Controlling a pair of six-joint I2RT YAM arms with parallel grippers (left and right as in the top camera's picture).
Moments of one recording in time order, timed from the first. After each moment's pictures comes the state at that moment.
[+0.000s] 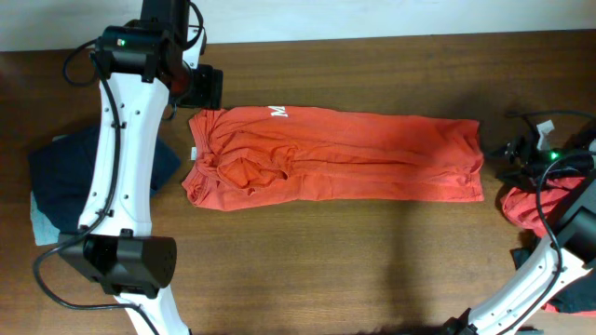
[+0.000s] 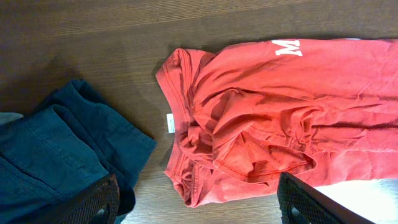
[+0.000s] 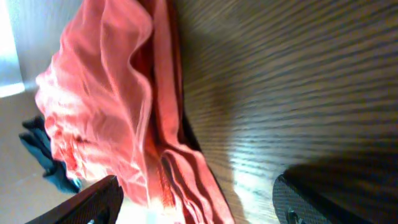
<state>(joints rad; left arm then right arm) -0.15 2.01 2.28 -1.44 -0.06 -0.01 -0.71 2.36 1.79 -1.25 -0.73 -0.34</state>
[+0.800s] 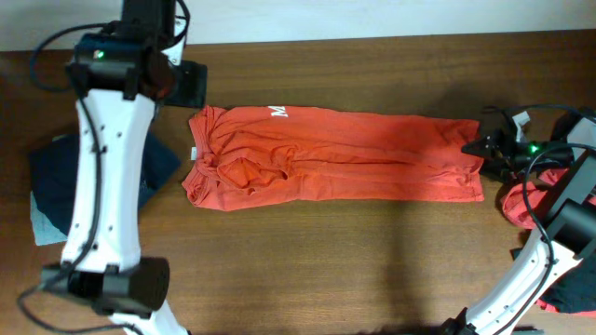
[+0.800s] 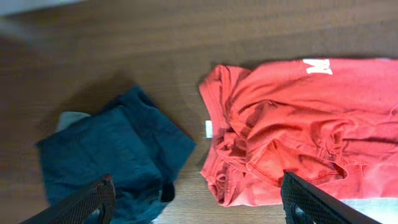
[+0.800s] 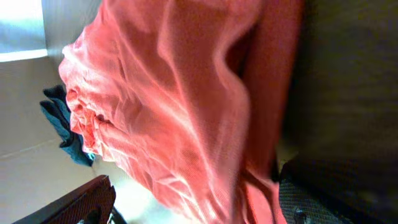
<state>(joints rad) -0.15 1.89 2.28 -1.44 -0.21 0.00 -0.64 2.40 1.80 -1.30 -0.82 -0.40</state>
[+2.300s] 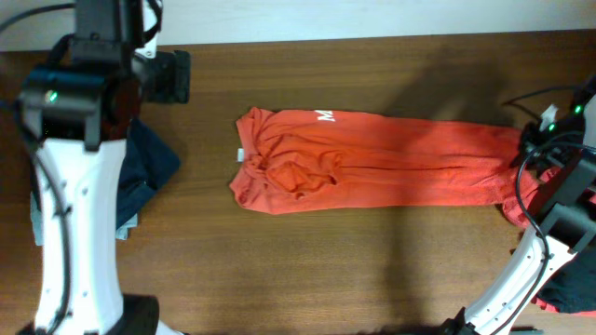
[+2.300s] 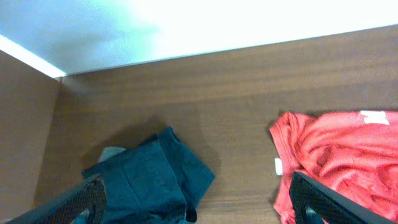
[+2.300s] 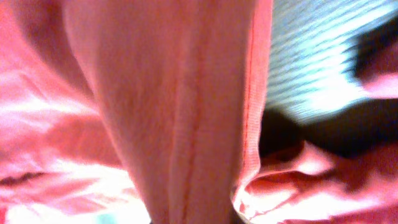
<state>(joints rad) -0.15 1.71 2.28 -1.35 -0.25 0.06 -0.59 2.43 2.24 -1.57 -0.19 -0.03</state>
